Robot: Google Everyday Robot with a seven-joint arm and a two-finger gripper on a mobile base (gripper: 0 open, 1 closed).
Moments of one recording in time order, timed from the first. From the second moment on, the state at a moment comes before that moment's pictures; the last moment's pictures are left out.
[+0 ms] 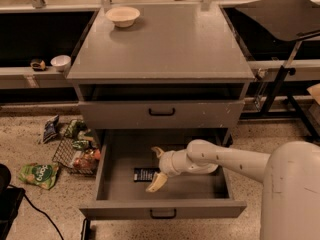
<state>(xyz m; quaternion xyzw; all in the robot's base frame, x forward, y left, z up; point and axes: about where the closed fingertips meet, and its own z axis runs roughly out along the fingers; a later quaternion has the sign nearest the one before) 0.593 0.040 0.415 -0.61 0.66 0.25 0.37</state>
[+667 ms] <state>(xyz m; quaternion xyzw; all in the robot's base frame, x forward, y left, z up) 0.589 0.070 0.383 -0.65 0.61 0.28 0.35</state>
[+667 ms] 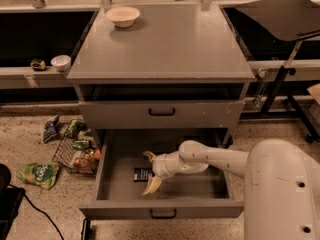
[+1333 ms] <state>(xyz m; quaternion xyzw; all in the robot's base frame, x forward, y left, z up) 0.592 0.057 0.357 -0.63 0.62 0.31 0.35</state>
